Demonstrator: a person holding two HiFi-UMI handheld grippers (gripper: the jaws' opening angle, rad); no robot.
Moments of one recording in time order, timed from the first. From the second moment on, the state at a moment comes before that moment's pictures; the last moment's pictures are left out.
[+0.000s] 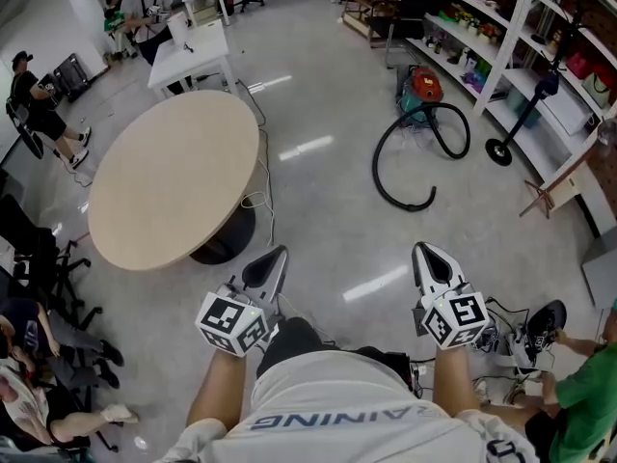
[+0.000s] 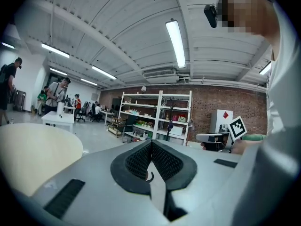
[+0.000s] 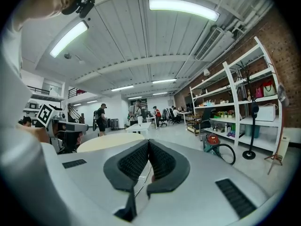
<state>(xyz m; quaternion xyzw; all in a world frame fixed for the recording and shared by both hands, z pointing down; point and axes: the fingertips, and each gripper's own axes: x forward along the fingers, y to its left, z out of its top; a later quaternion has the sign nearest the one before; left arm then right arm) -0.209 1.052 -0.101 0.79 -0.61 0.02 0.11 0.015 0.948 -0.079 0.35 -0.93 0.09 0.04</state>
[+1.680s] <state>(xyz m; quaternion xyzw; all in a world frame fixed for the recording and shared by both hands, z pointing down) -0.336 0.670 -0.043 0.86 -0.49 0.03 0.14 -0.096 0.622 -0.048 0.48 -0.87 0.09 0.09</state>
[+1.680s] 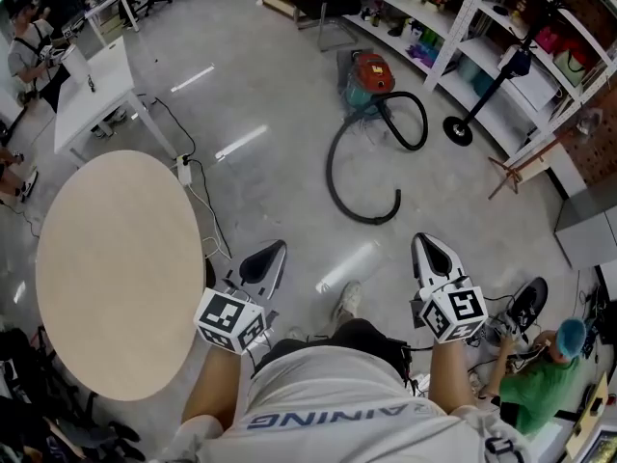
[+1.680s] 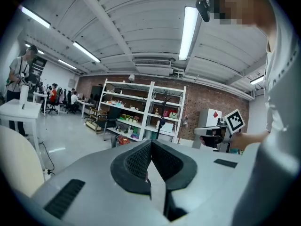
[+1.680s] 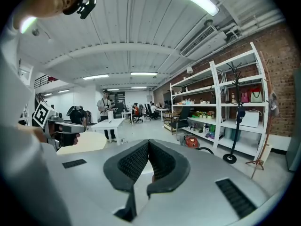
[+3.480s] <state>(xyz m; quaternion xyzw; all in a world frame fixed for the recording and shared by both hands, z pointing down) -0.145 0.139 -0.010 0.91 -0.38 0.06 0.13 0.116 0.156 -0.014 0.59 -0.79 0.12 0.07</state>
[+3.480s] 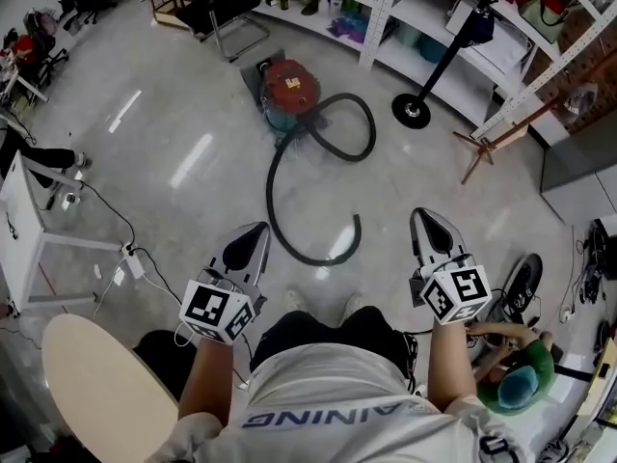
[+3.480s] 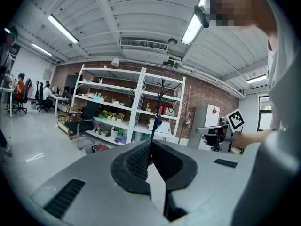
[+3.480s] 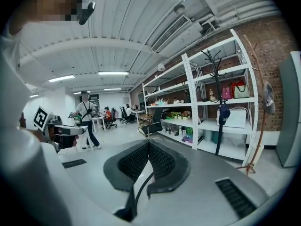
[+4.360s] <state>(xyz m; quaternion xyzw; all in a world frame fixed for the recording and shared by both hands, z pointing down) -0.111 0.064 0.290 0.88 -0.42 0.13 0.18 0.125 0.054 0.323 0.41 -0.88 0.13 0.19</state>
